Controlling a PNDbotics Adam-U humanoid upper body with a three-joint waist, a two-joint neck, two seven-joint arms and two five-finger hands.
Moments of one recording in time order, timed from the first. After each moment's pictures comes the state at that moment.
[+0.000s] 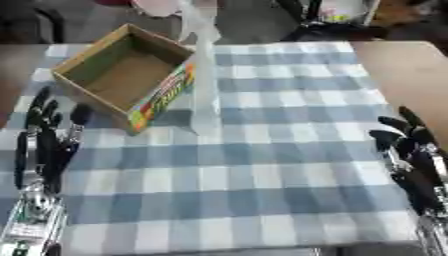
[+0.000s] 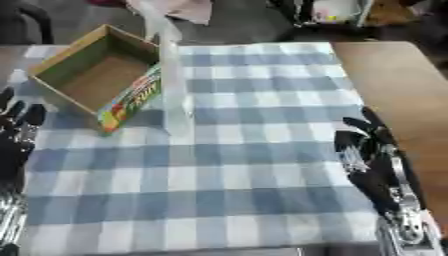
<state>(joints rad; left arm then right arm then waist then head) -0.11 0.18 0.06 -1.75 -0.06 -0.02 0.27 -0.09 -0.15 -0.01 -1.70 -0.03 -0.20 0.05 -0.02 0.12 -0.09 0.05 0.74</state>
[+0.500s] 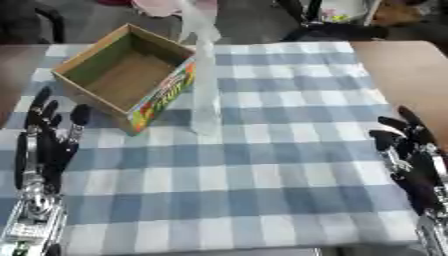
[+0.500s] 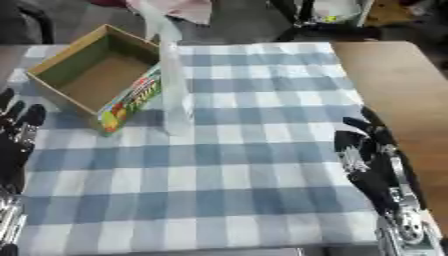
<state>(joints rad) -0.11 0.18 0.06 -1.75 -0.06 -0.02 0.26 -0.10 -0.16 -0.01 -1.70 -0.03 -0.20 0.06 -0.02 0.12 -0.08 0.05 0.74</state>
